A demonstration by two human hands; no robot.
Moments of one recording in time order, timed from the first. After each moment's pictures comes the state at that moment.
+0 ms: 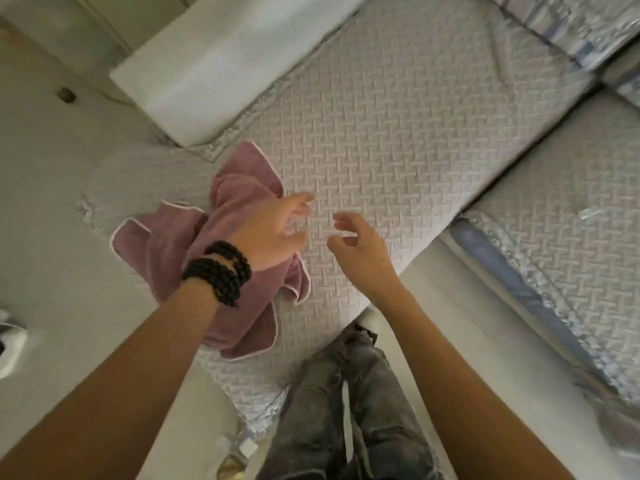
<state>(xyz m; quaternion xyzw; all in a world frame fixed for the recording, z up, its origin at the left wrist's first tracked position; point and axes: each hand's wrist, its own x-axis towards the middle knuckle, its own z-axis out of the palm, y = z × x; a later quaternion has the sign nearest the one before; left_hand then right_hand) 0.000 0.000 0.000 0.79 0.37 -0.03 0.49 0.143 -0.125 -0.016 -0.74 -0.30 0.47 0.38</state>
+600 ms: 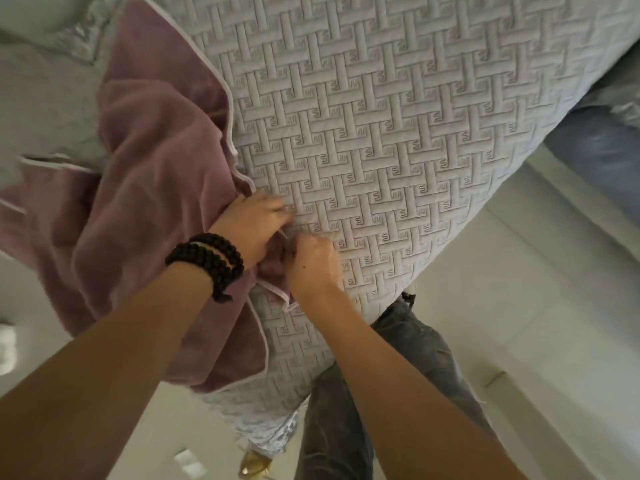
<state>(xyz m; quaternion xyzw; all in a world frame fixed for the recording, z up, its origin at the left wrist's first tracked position) -0.013 0.037 -0.314 0.91 0.19 -0.33 0.18 0.049 -0.084 -0.330 -0.82 -0.30 0.47 0.10</state>
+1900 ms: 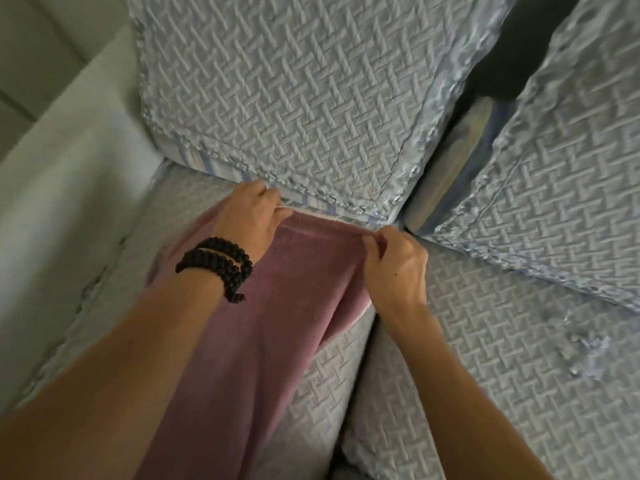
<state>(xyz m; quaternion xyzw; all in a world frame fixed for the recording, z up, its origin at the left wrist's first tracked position) 0.736 0.240 -0.067 0.97 0.16 0.07 0.15 0.806 0.027 -0.077 -0.91 -0.16 0.05 0.37</state>
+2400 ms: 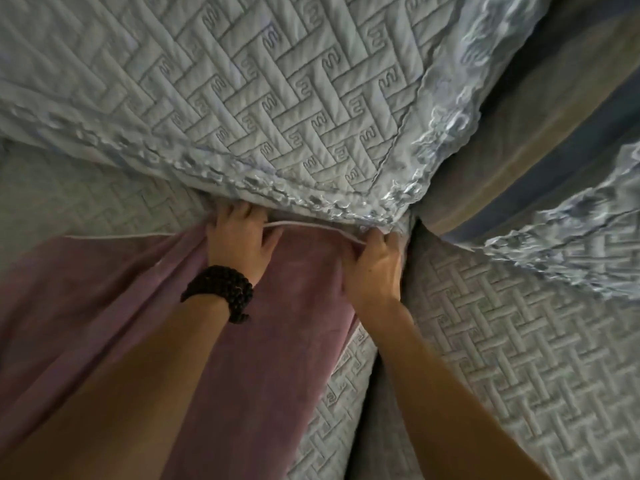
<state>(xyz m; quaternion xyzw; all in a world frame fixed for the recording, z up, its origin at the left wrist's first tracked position) 0.872 0.236 -0.347 0.96 0.26 -0.05 0.10 0.937 0.058 -0.340 -0.94 -0.07 0.16 0.29</state>
